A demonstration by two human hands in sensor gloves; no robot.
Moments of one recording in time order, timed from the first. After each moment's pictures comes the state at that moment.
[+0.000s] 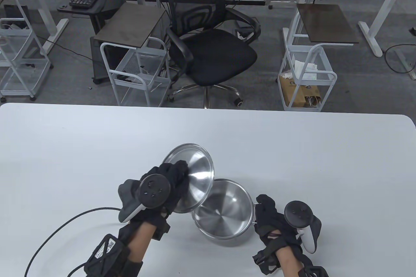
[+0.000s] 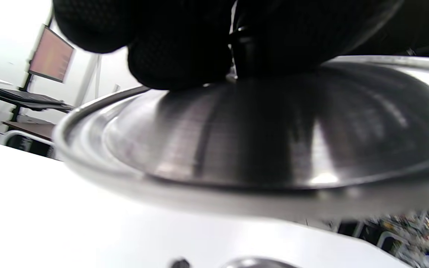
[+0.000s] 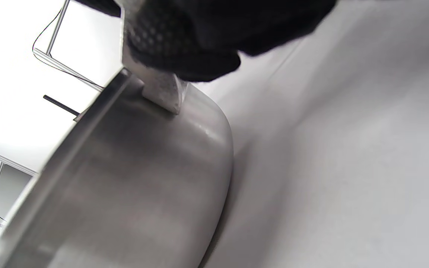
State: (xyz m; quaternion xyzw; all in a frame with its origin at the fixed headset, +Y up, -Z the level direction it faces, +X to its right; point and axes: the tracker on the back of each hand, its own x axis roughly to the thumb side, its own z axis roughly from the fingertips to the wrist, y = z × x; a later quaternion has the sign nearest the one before) left_hand -0.164 -0.635 -0.311 0.12 -0.09 0.21 0.97; right_hand 0.218 -0.779 -0.315 -0.03 0.09 0.88 0.46
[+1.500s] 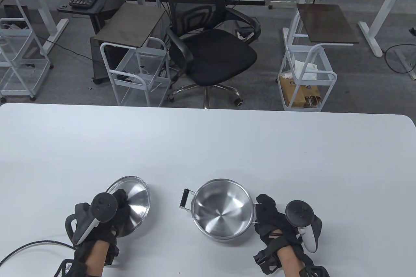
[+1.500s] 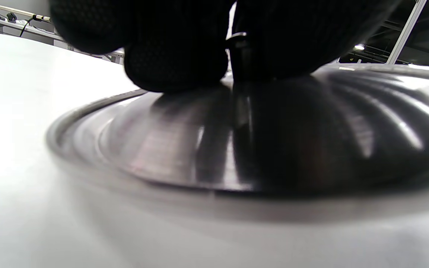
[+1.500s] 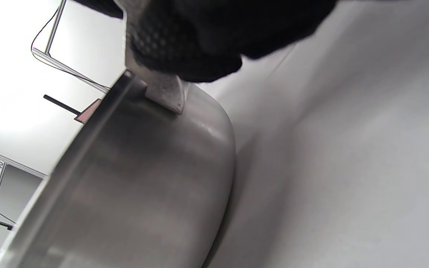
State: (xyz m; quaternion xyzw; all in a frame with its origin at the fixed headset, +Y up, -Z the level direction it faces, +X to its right) left_hand -0.285 -0.754 -0.300 -0.01 0.08 0.12 0.99; right_hand 0.220 -0.778 -0.316 -0.02 0.10 0.88 0.47
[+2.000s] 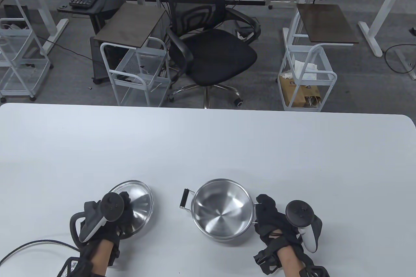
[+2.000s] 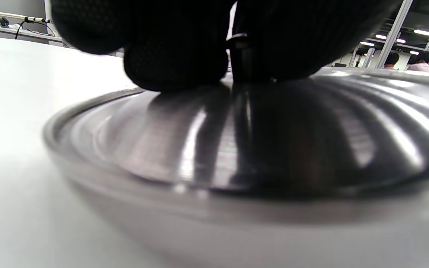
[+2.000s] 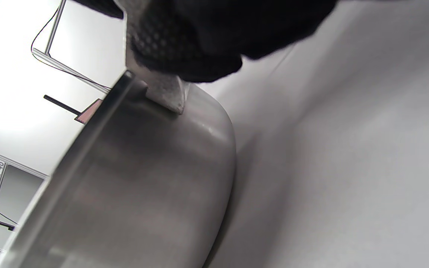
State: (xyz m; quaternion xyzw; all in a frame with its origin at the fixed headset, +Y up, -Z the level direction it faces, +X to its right) left_hand -0.273 -0.763 -0.304 -0.04 0.08 0.08 0.99; right_hand 0.220 -0.778 -0.316 -0.02 0.10 0.87 0.47
